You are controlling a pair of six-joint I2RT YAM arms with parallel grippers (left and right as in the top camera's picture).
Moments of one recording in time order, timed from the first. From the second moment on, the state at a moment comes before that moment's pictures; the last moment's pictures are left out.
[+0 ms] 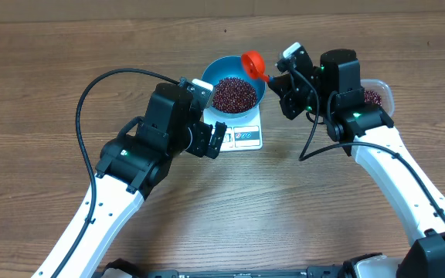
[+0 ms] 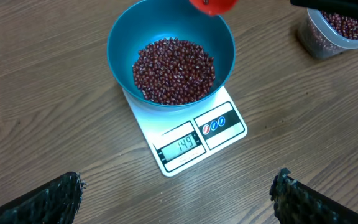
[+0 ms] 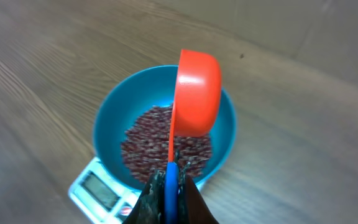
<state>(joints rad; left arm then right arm) -0.48 1.27 1.18 -0.71 0.02 -0.08 0.26 1.52 1.15 -0.28 -0.40 -0.20</state>
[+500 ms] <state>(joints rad) -0.48 1.27 1.18 -0.71 0.02 -0.08 0.18 1.52 1.15 -0.28 -0.60 0.19</state>
